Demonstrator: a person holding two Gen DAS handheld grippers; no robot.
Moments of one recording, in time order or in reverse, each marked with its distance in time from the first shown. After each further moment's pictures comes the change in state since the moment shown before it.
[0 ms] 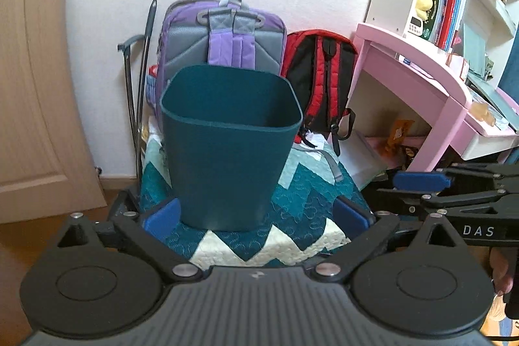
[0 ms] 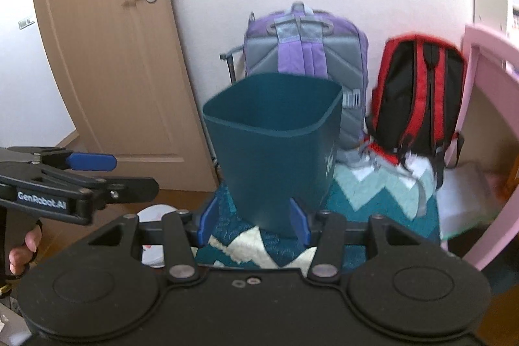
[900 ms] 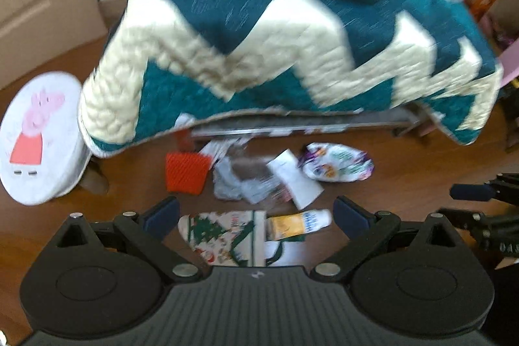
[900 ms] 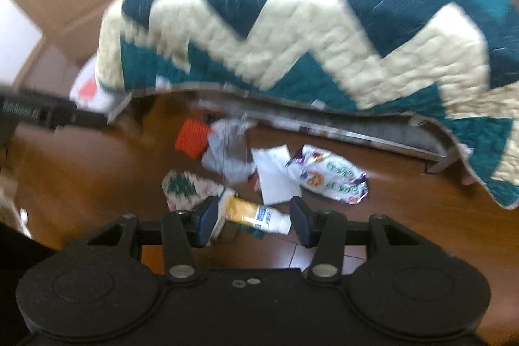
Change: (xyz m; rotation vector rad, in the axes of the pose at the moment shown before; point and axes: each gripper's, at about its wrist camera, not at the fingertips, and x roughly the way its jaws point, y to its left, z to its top) left arm 0.253 0.117 -0.212 -0.070 0.554 0.132; right arm 0.230 -0.067 -0.248 0.083 0.542 0.021
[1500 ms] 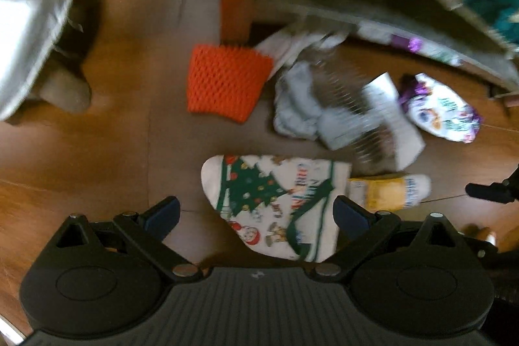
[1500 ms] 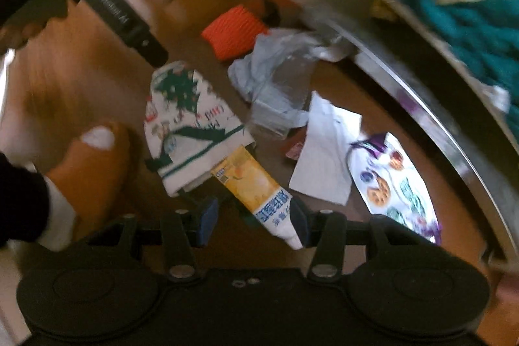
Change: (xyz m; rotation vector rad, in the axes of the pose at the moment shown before) left arm 0.215 0.089 -0.043 -0.153 0.307 0.052; right arm 0.209 0.043 -0.019 -0.521 0.265 0.043
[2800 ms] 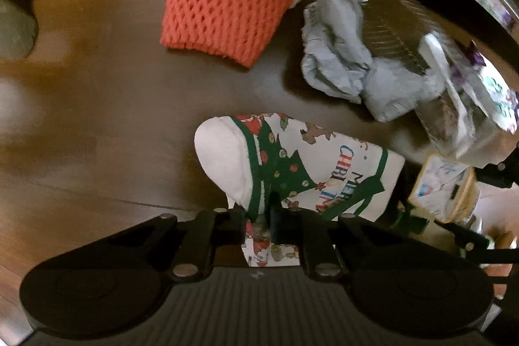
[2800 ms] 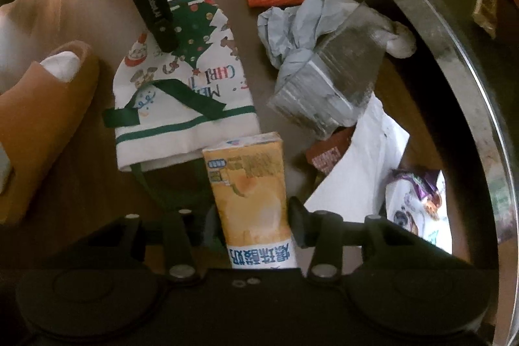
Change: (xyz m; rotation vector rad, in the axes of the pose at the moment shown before) left arm 0.104 0.017 -0.013 -0.023 0.068 -0.052; right arm 0.081 0.016 0.001 -0.248 0.084 -0.069
